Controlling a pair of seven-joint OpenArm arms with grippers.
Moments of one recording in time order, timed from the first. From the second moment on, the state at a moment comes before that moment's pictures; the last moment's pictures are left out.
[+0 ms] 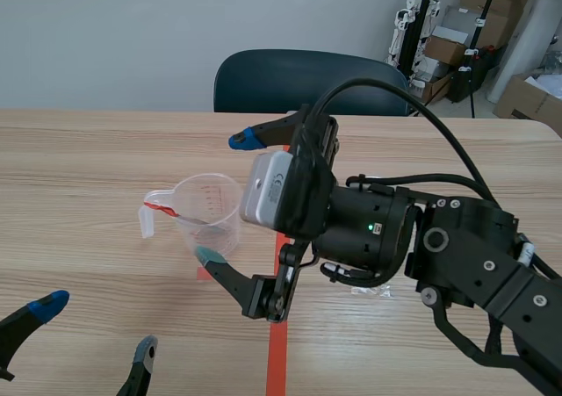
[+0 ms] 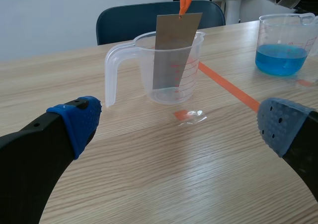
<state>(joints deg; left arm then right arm) 28.0 -13.0 -1.1 58.4 11.5 -15.7 -71.4 -0.1 18.9 -29.0 87.1 -32.3 25.8 35.0</state>
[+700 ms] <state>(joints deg) 28.0 -13.0 -1.1 58.4 11.5 -15.7 -72.8 9.3 12.8 -38.8 75.4 -32.3 26.0 29.4</state>
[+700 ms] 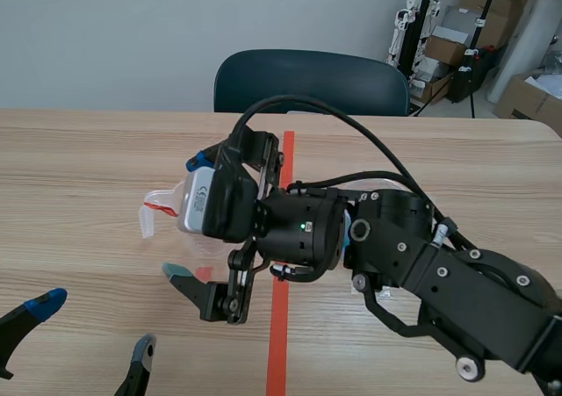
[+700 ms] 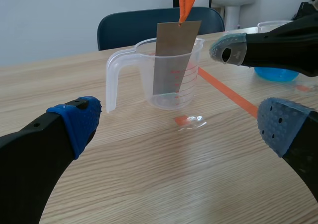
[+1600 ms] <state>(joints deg) 28.0 -13.0 -1.1 58.4 11.5 -15.7 -72.7 8.6 10.7 -38.8 75.1 -44.8 19.1 33.1</state>
